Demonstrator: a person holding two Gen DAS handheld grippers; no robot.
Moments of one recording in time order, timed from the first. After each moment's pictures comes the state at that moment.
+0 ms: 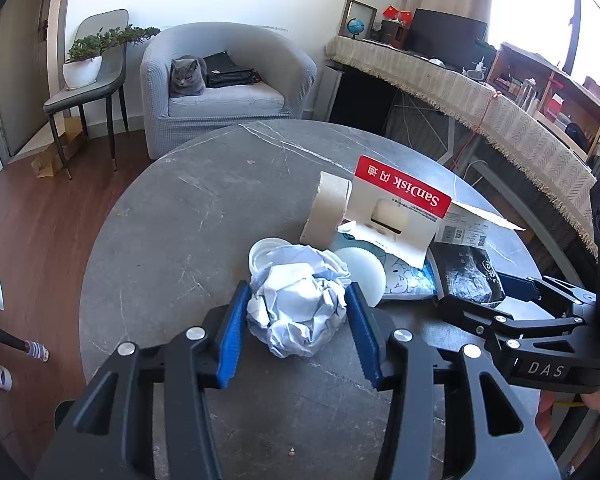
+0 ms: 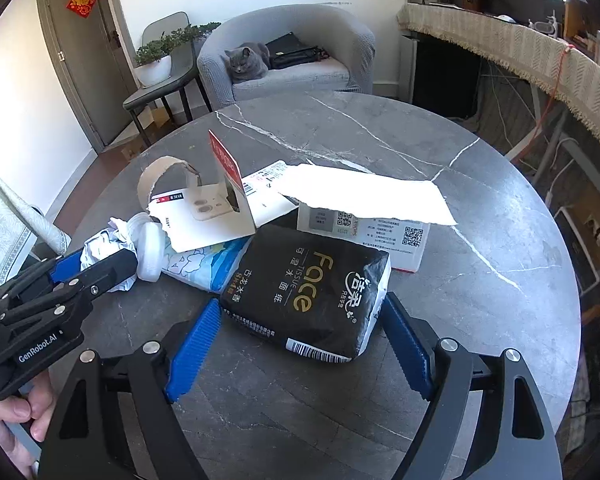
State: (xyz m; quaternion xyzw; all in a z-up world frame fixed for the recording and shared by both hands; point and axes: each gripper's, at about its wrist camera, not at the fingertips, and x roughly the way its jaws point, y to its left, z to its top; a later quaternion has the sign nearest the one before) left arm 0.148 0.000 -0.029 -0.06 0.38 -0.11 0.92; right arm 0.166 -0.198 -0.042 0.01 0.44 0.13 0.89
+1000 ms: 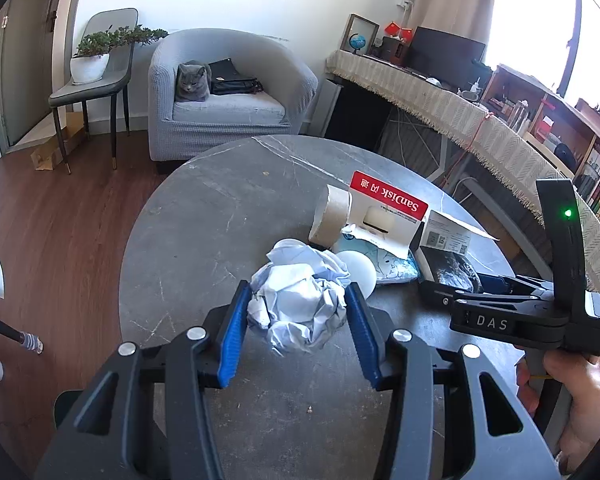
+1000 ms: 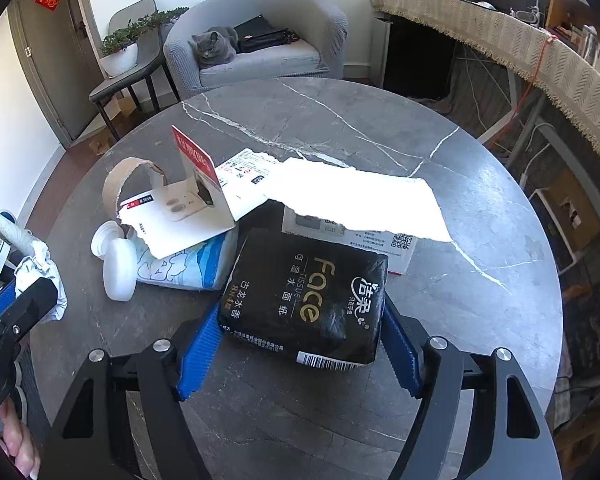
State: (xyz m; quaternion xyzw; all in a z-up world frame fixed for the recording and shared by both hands) left arm 0.120 0.026 -0.012 -0.10 0.36 -0.12 0.92; right arm 0.175 -0.193 -0.041 -0.01 0.47 0.08 0.88
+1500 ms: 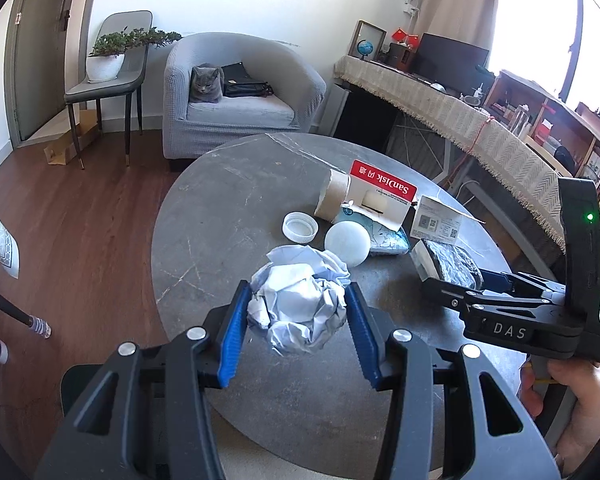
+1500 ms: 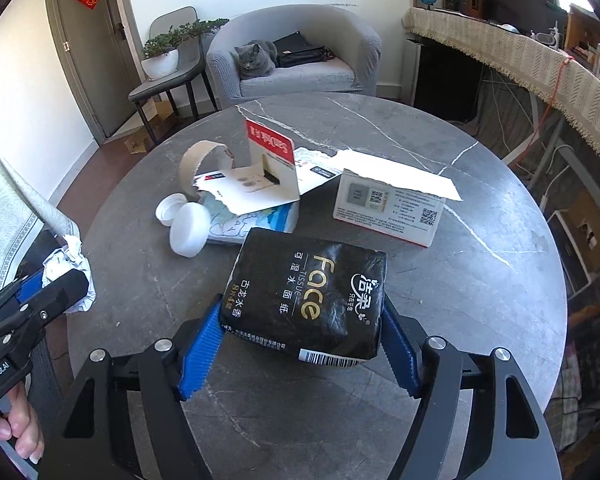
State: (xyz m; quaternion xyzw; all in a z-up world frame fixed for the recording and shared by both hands) left arm 0.073 0.032 -0.006 -0.10 0.35 -0.10 0.92; right arm 0.125 -0.179 -0.024 -0.01 0.43 0.15 0.89
